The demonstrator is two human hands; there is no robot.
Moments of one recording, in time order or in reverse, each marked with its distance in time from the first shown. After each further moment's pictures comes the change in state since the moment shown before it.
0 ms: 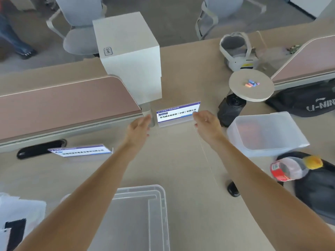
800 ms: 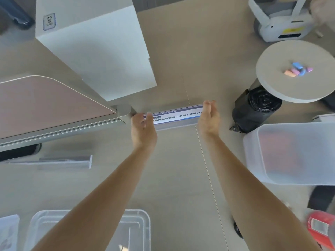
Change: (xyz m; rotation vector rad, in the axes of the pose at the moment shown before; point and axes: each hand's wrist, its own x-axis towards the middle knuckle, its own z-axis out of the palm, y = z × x) left_hand 0.127 -0.057 0.112 0.127 0.423 -0.086; right_hand 0.163 0.079 0.049 0.257 0.135 0.100
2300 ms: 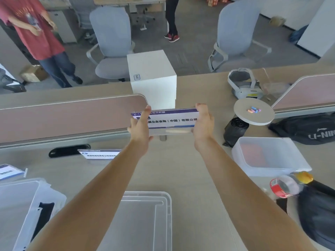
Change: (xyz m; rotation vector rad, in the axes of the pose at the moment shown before) left_hand -0.123 0.092 -0.211 -0.523 -0.168 -0.107; right_hand -0.261 -0.178 -0.028 0.319 -0.143 -0.112
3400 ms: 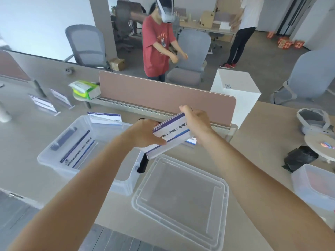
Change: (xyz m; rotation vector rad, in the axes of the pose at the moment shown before) left_hand -0.163 0.037 -0.371 1.167 -0.102 0.451; right_hand -0.279 0.030 0.200 -0.512 -0.548 -0.083
